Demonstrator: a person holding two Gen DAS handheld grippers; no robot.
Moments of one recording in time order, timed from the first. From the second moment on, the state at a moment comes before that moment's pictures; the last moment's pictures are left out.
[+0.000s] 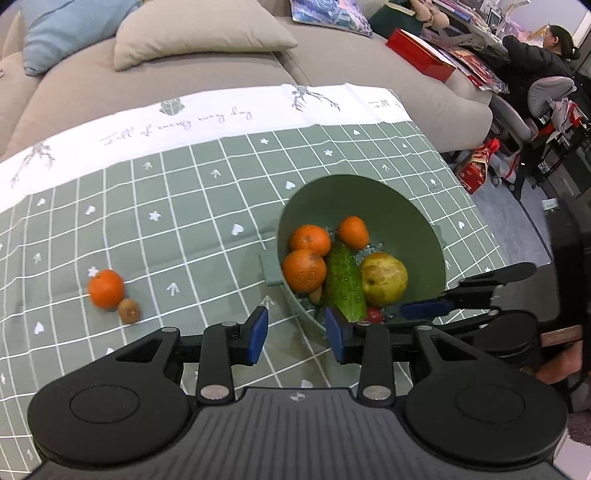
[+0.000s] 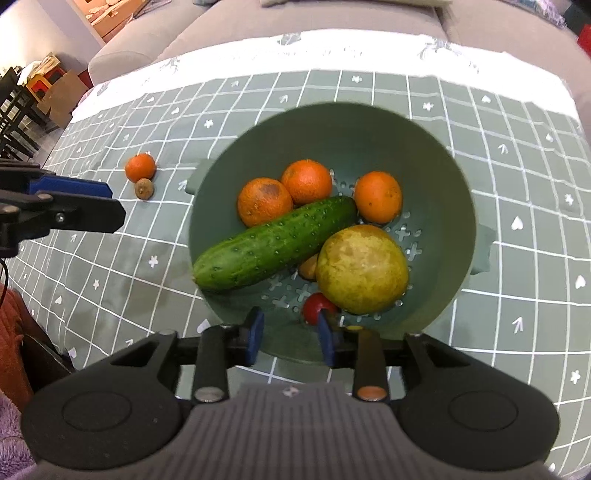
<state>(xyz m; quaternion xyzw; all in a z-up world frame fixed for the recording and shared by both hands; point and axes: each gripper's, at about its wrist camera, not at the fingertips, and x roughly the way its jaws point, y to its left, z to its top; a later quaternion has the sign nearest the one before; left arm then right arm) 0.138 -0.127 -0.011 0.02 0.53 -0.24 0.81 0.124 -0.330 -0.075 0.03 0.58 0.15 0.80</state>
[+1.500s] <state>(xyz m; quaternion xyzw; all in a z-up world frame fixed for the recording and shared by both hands) 0.088 0.018 -0.044 -0.03 0.47 -0.14 0.87 0.063 -0.162 -0.054 -0.03 0.41 0.18 0.89</state>
